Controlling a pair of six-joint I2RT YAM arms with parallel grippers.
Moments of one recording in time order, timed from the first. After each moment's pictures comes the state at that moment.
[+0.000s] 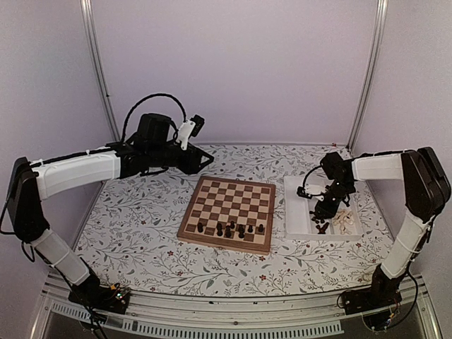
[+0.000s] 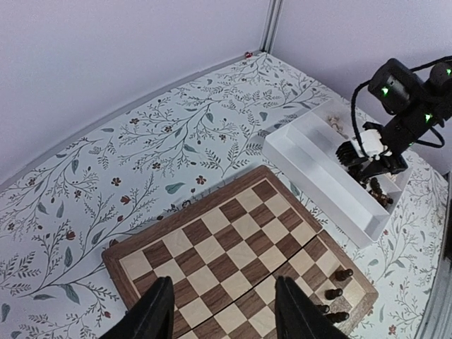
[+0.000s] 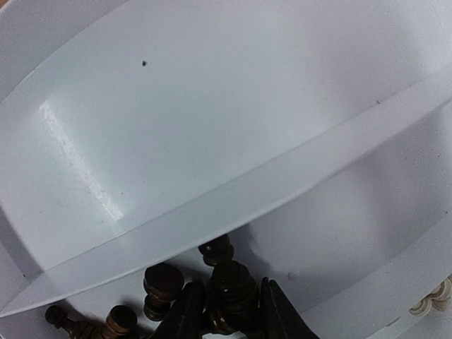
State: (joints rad) left arm -0.64 1.57 1.20 -0.10 0.20 -0.04; right arm 0.29 1.76 1.05 -0.65 -0.07 -0.73
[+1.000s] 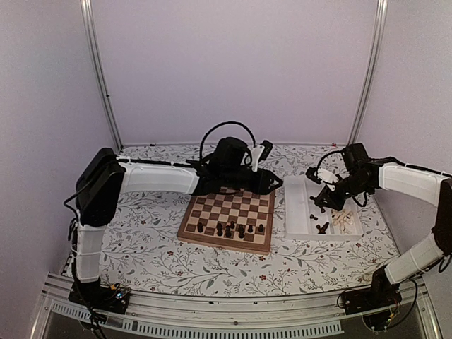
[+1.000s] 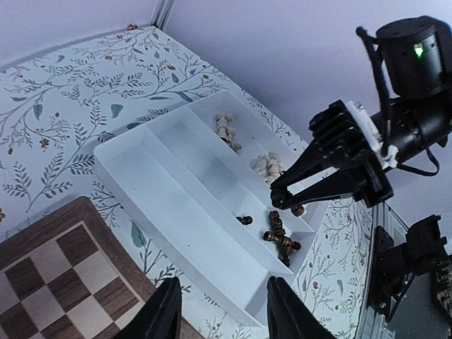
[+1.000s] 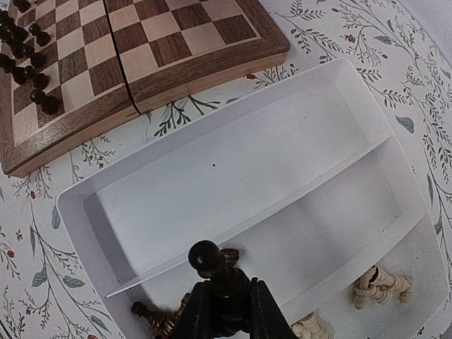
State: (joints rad) left arm -0.91 2.08 1.54 0.13 0.28 -0.36; right arm 0.25 1.44 0.91 -0.54 -0.33 -0.67
